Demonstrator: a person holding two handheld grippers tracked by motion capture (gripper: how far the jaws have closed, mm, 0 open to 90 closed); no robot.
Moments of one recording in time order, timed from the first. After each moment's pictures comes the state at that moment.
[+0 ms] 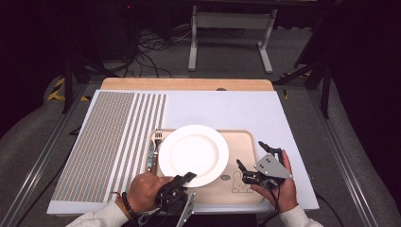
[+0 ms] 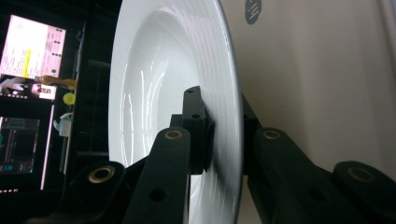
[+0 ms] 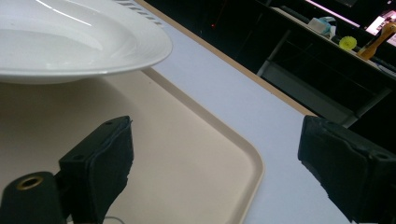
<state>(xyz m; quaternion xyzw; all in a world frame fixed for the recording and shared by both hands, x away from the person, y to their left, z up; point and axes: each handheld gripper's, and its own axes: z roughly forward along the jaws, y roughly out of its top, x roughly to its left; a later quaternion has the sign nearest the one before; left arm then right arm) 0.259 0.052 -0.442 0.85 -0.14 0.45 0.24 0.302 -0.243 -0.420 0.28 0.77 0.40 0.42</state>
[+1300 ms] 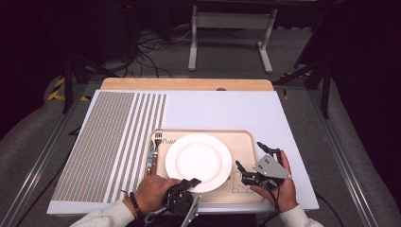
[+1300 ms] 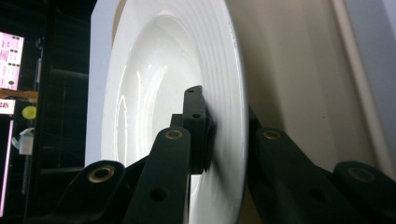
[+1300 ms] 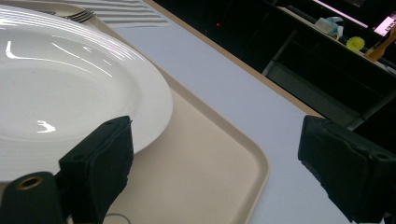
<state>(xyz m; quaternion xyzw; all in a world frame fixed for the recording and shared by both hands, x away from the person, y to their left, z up) 0.269 0.041 -0.468 0.87 -0.16 0.40 0.24 0.303 -0.242 -0.422 0.27 0.77 0.40 0.41</state>
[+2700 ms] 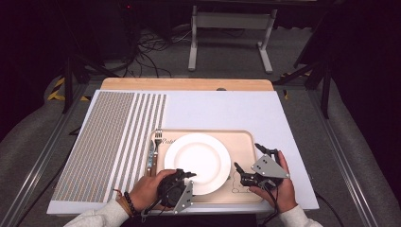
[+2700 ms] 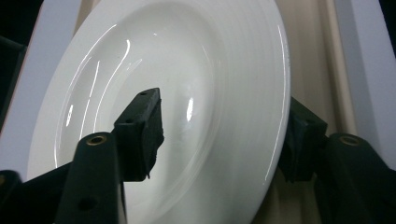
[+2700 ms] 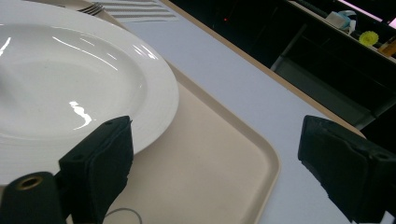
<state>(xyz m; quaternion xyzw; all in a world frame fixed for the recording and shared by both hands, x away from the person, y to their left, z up) 0.288 0.057 -0.458 0.91 -0.07 0.27 0.30 0.303 -0.240 -0.424 0.27 0.78 0.40 0.40</state>
